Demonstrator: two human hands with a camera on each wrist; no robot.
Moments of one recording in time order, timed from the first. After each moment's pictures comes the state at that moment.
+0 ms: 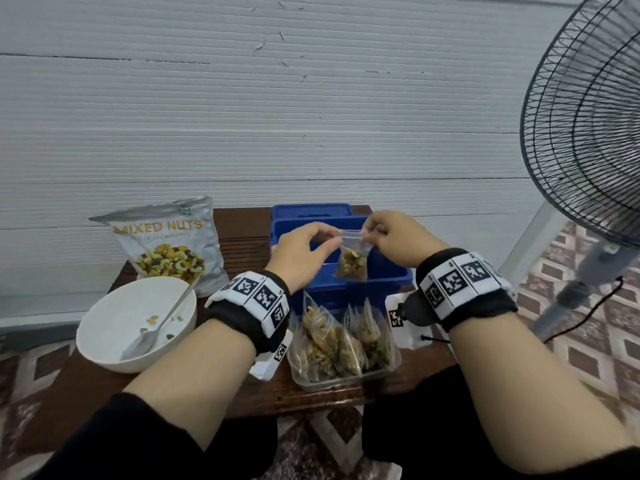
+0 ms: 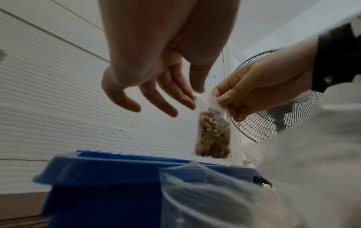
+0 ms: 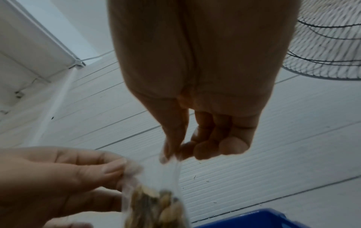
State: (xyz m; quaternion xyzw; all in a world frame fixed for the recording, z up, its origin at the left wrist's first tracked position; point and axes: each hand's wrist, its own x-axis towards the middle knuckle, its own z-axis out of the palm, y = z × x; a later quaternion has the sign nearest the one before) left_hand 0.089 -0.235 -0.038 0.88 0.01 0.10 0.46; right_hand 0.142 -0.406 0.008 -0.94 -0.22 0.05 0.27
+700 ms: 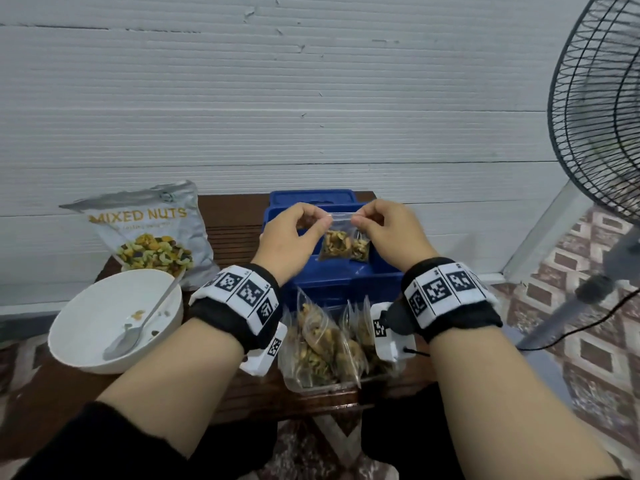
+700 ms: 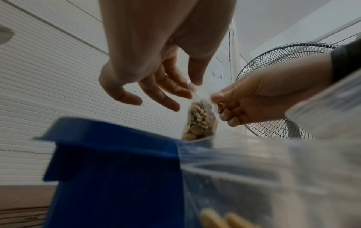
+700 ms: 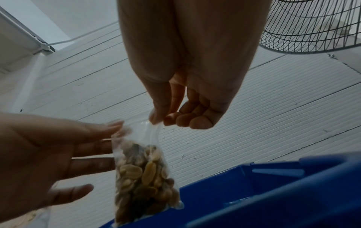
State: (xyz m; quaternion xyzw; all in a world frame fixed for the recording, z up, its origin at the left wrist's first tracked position) left_hand 0.111 -0.232 -0.048 0.84 0.02 0.17 0.51; right_hand 0.163 -0.392 -0.030 -0.87 -0.19 -0.03 0.46
